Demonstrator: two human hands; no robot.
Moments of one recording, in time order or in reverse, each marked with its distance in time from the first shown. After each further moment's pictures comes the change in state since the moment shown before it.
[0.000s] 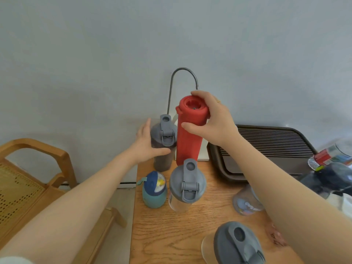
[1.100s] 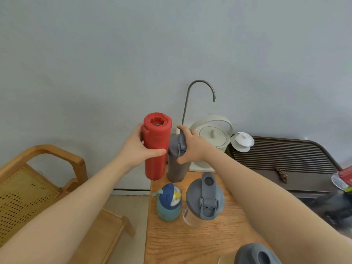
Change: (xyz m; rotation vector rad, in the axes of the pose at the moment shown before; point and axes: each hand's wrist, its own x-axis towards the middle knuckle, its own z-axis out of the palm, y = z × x) left_hand -0.022 -0.002 -0.058 -0.398 0.199 0.062; right_hand 0.039 0.028 0.092 -0.297 -0.541 0.184
